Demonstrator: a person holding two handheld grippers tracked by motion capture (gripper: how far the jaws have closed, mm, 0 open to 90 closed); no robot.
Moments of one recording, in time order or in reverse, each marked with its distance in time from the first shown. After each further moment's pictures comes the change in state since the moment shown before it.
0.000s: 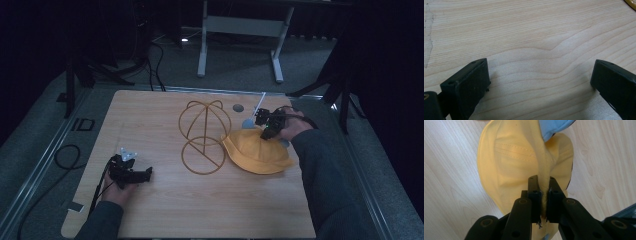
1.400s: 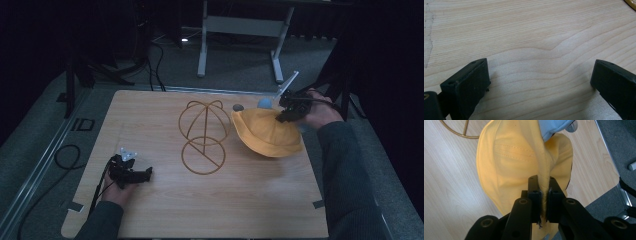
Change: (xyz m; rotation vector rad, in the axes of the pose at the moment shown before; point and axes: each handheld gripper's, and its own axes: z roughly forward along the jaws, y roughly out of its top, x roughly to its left) left arm 0.000 0.000 0.000 -0.001 -0.001 -0.003; right arm -0.031 -0.037 -0.067 -0.178 -0.068 0.046
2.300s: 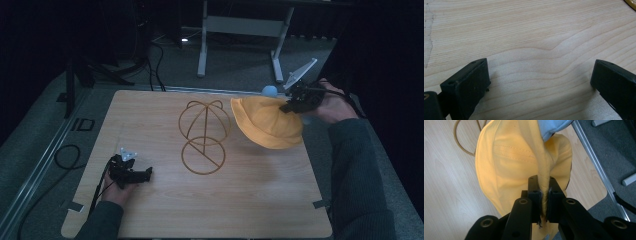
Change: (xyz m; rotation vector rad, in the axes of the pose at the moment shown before) left arm 0.000 0.000 0.000 0.000 0.000 0.000; right arm -0.003 -0.001 -0.047 -0.149 -0.004 -0.007
